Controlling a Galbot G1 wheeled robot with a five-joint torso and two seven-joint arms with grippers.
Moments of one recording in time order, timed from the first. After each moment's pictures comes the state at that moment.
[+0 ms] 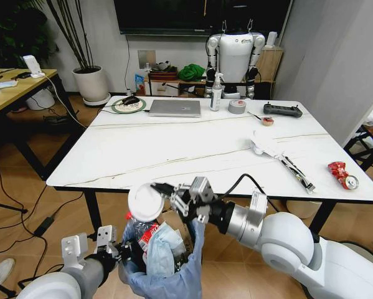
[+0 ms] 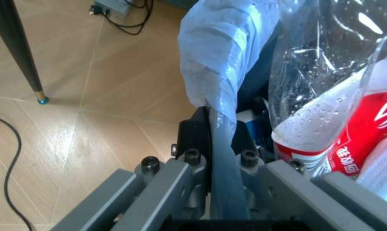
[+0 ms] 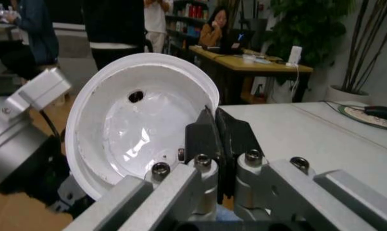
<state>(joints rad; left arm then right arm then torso) 1.70 -0.98 -0.55 -2.50 -1.30 0.74 -0.75 -0.84 0.75 -0.21 2.31 0.65 -0.21 -0.20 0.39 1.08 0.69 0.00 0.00</state>
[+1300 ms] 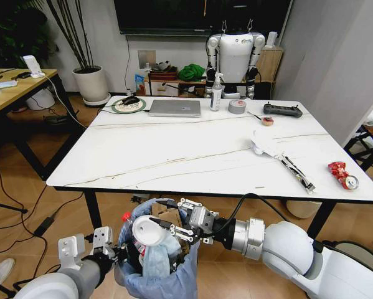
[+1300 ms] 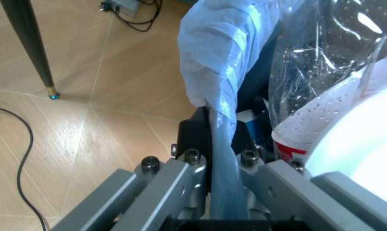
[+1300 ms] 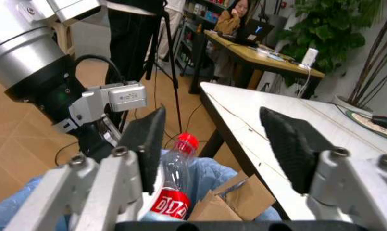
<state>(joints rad) 1.72 -0.97 -0.57 -2.50 -1.31 0.74 -0.77 -0.95 0.74 -0.17 2.26 0.43 -0.10 -0.35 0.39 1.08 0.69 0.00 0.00</state>
